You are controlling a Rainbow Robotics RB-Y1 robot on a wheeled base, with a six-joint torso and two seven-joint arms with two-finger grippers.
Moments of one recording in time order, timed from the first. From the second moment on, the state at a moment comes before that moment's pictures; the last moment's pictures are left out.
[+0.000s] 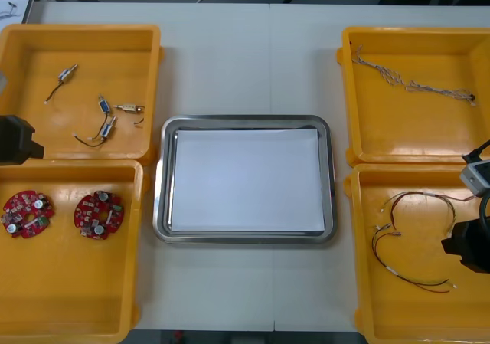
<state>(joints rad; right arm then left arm) 0.16 -0.86 -0.20 -2.45 -0.89 1.72 1.30 -0.24 0.90 0.21 -2.11 0.90 1.77 -1.12</state>
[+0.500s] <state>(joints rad) 0.27 -0.86 -0.13 -2.45 -0.73 1.60 1.47 -0.03 0.88 0.35 -2.27 0.90 1.77 -1.12</state>
